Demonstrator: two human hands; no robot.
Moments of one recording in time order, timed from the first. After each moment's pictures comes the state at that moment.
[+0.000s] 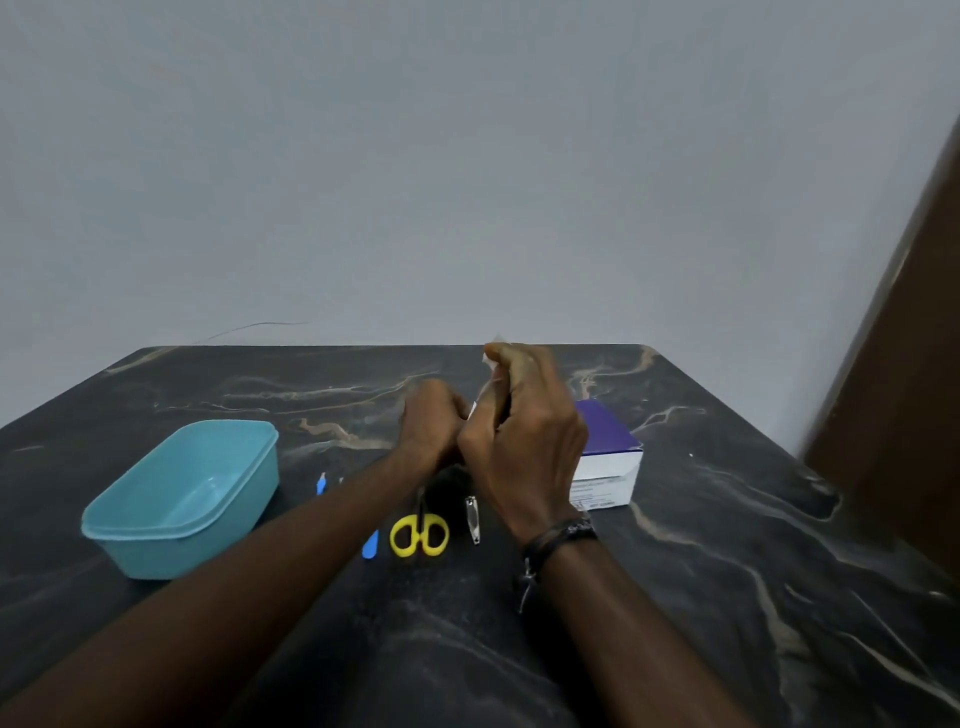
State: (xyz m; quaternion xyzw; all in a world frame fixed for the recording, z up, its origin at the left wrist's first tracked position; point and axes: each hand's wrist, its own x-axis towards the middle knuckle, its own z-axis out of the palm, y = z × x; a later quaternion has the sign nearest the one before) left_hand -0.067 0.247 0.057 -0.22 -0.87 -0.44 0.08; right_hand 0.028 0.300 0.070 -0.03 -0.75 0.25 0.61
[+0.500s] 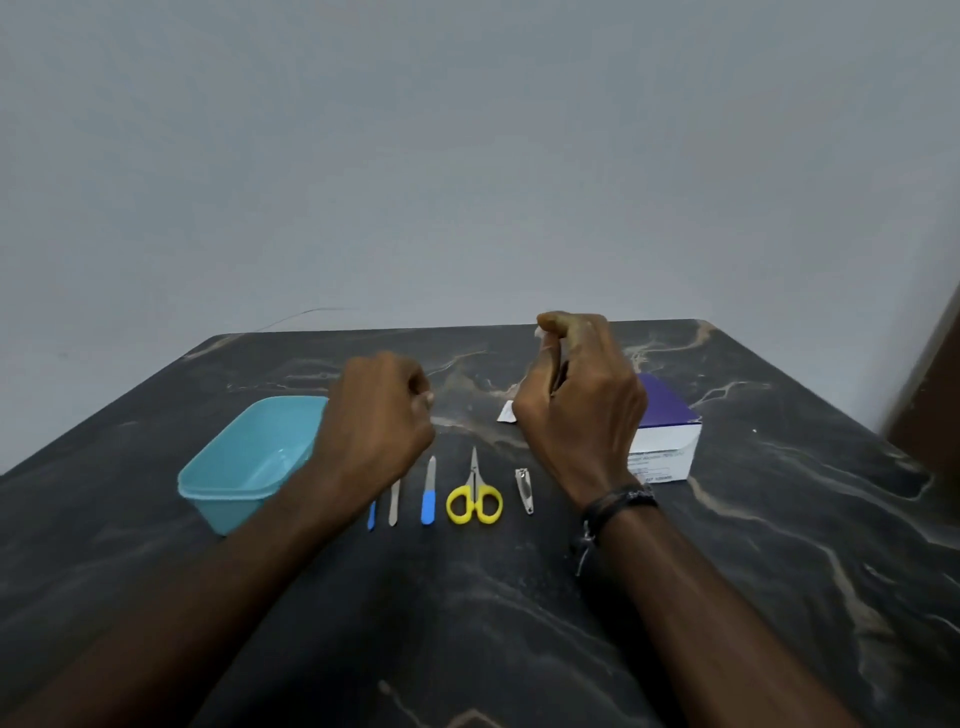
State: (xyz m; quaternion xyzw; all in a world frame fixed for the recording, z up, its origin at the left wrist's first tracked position) left_hand -0.019 0.145 0.086 -0.22 -0.91 -0.25 0.24; right_hand 0.027 0.303 0.072 -0.04 -0.75 0.24 0.61
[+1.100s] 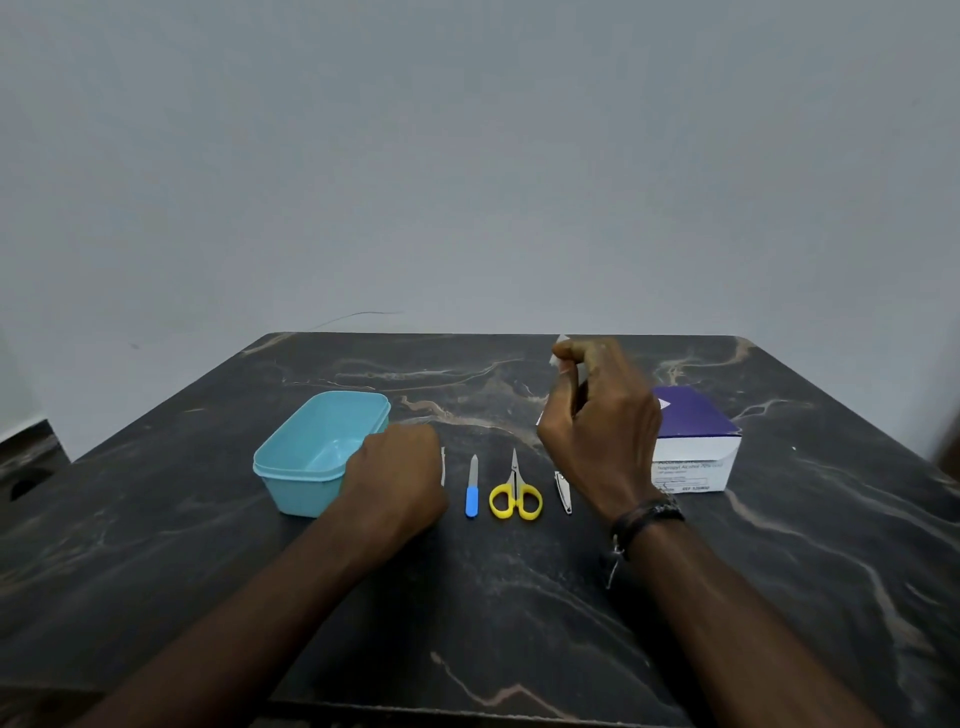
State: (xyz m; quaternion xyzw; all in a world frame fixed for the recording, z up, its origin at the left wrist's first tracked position) left_hand 0.011 0.122 0.067 -0.12 -0.99 -0.05 0.07; right_hand 0.025 0.291 0.061 0.03 -0.76 0.25 0.60
